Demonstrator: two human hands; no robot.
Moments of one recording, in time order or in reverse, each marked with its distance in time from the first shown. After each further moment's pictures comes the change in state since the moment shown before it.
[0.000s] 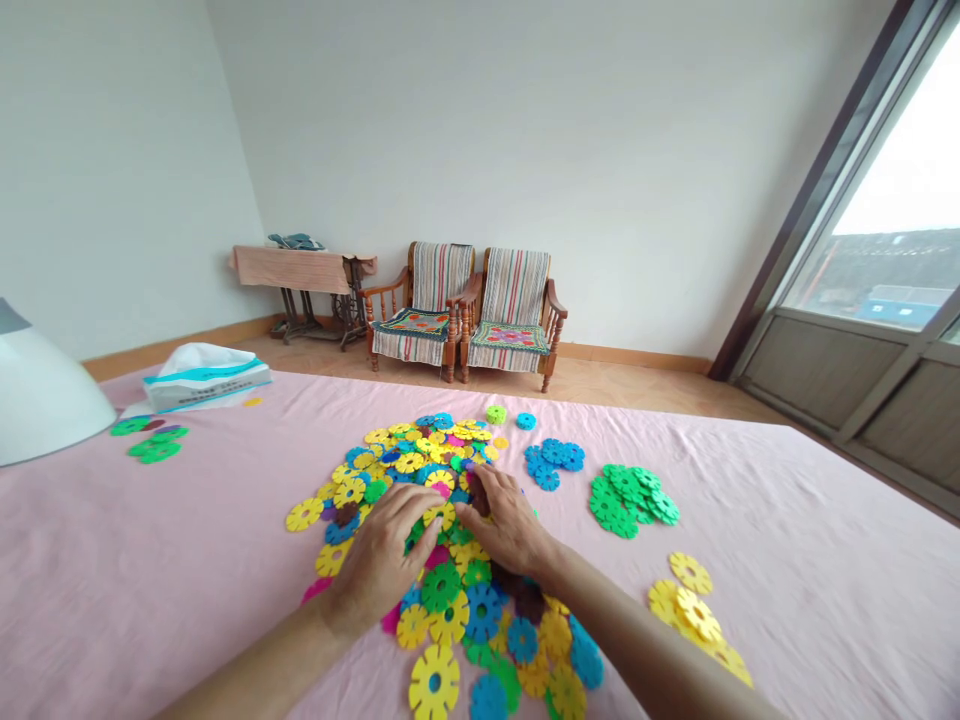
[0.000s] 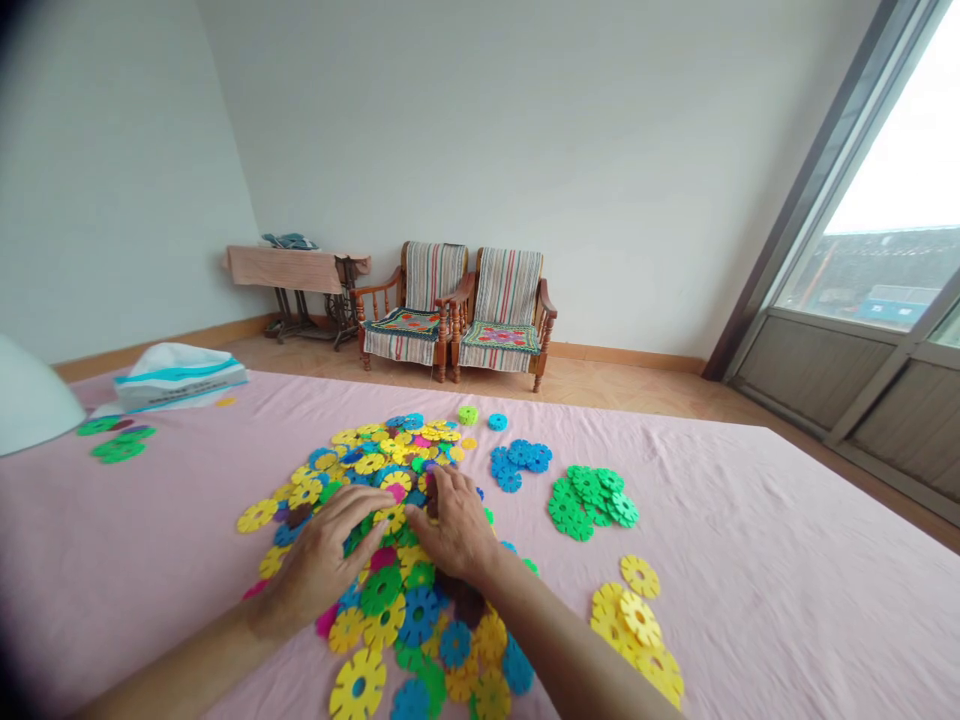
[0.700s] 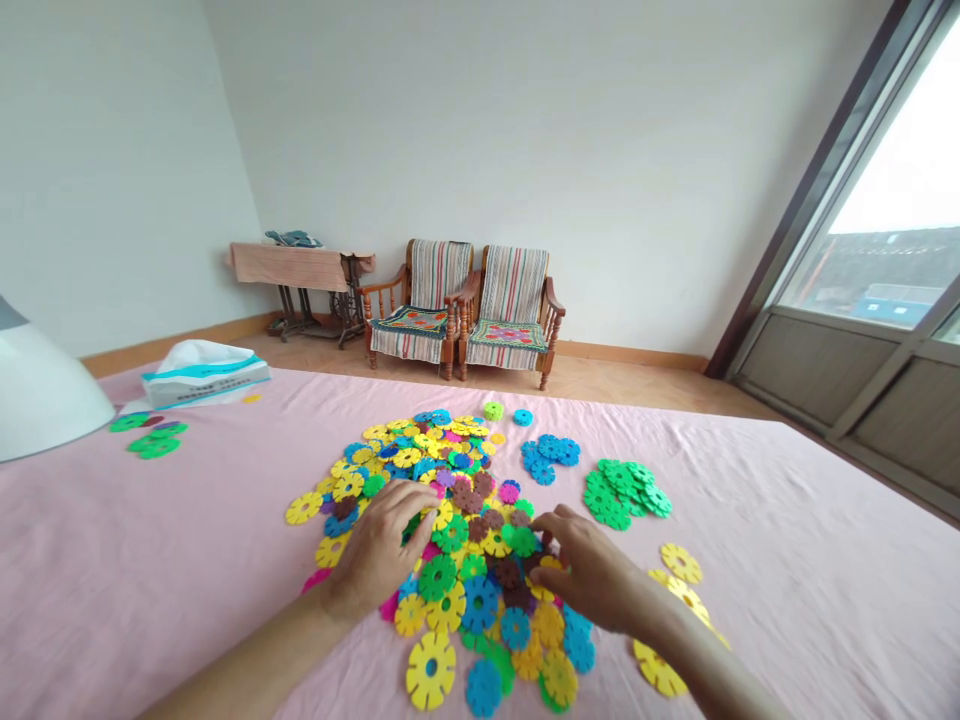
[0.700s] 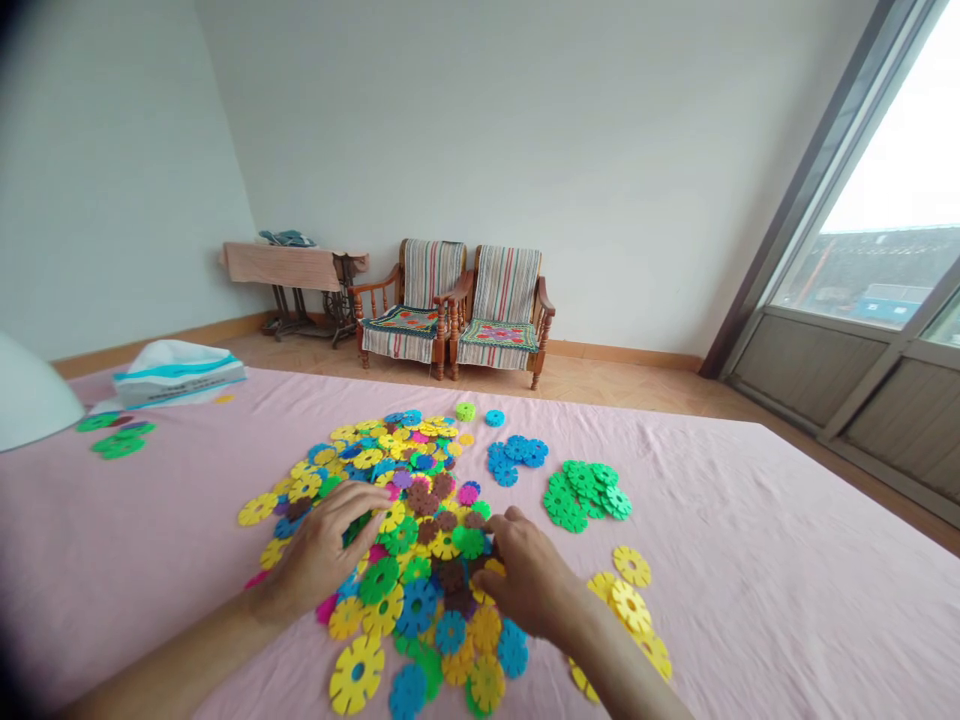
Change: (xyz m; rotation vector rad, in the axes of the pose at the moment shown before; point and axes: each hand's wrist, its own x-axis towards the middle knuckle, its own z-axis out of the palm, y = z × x) left_hand 0.000 0.000 0.000 -0.020 0.027 0.033; right_hand -0.072 0.004 -0.073 -0.158 -0.242 0.165
